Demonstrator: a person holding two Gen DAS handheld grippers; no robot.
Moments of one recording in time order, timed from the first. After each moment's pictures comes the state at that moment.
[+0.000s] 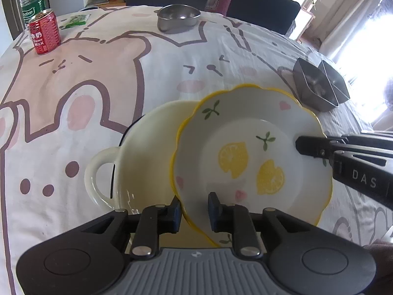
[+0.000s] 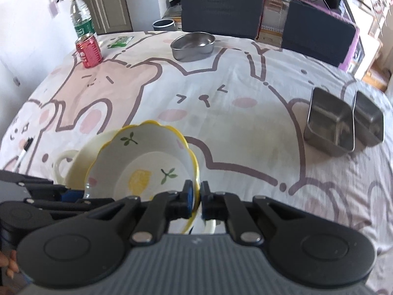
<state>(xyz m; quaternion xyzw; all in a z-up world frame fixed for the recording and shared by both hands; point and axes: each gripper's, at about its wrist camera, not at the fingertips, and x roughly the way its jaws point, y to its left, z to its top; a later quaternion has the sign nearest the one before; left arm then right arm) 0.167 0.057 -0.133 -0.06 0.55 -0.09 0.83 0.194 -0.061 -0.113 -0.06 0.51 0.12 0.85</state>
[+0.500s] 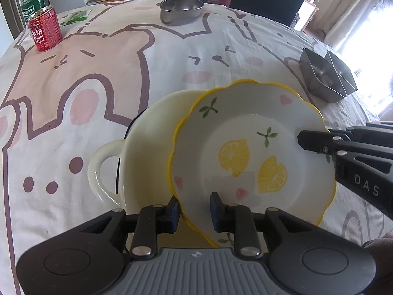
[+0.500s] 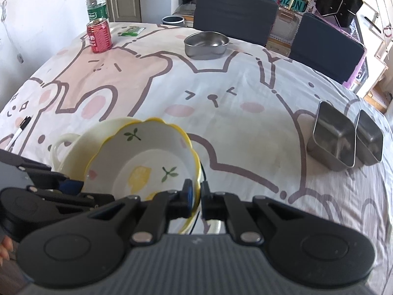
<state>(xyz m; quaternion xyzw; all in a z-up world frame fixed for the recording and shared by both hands) 0.168 0.059 -0.141 -0.05 0.56 -0.08 0.82 0.190 -0.045 -0.118 -0.11 0.50 0.13 0.85</state>
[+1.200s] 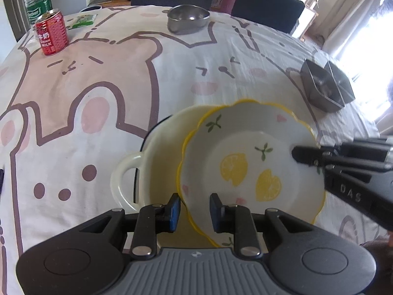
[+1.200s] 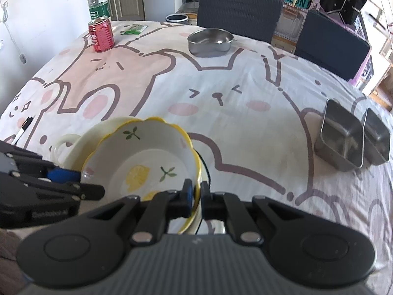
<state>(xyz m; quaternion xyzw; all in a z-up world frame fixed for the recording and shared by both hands) 0.171 0.078 -0.128 -0.06 0.55 -0.08 0.83 0.197 -0.048 -0.125 -0.10 0.51 0.14 0.84</state>
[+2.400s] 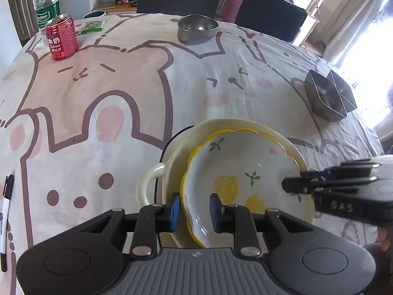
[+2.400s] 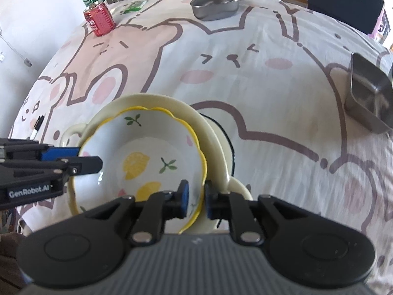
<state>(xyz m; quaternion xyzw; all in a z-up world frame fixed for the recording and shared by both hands) 0.171 0.094 -0.120 -0.06 0.54 -0.08 0.84 0.214 -0.044 -0.154 -0.02 0.59 0.16 0.79</state>
